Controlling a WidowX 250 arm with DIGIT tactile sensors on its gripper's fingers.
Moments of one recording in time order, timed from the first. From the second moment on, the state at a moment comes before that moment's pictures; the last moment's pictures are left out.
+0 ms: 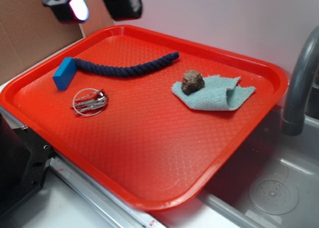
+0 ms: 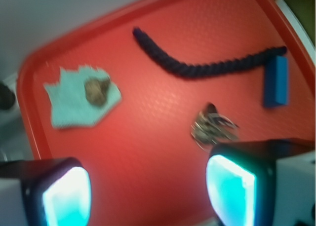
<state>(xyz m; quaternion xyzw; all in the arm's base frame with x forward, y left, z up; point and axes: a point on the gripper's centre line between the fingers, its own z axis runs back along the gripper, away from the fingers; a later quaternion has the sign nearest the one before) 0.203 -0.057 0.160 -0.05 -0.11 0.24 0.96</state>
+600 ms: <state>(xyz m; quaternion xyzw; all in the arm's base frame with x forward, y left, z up) 0.266 -0.070 0.092 -0.07 -0.15 0.30 0.94</state>
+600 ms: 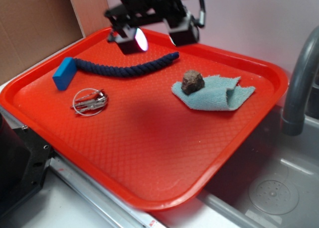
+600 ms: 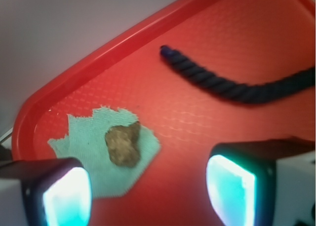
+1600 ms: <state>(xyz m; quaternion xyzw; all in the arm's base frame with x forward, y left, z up) 0.309 -0.092 0.023 -0.05 -0.12 0.21 0.97</state>
